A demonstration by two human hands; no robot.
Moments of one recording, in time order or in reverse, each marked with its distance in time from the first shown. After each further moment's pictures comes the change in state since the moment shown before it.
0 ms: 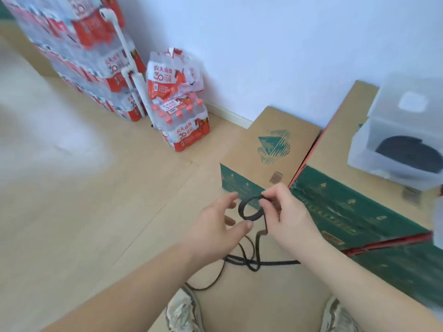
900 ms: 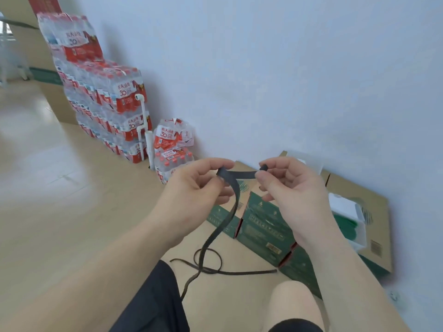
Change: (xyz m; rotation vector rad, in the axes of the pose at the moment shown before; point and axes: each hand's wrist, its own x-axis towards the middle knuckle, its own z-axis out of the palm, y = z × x) left_hand -0.299 0.196 -0.097 -0.565 0.263 0.354; right_hand -0.241 -0.260 -0.190 0.465 0.314 -0.144
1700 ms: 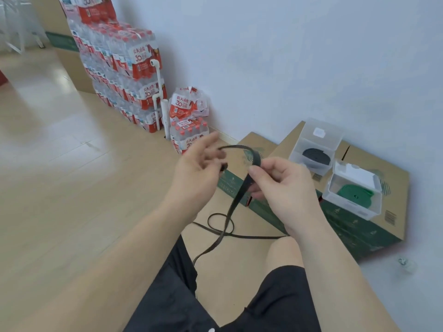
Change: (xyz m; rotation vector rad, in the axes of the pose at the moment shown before) left_hand -0.038 -0.051 -0.010 0.074 0.216 -0.061; right_hand -0.059 0.036 0.033 -0.132 -0.130 0.144
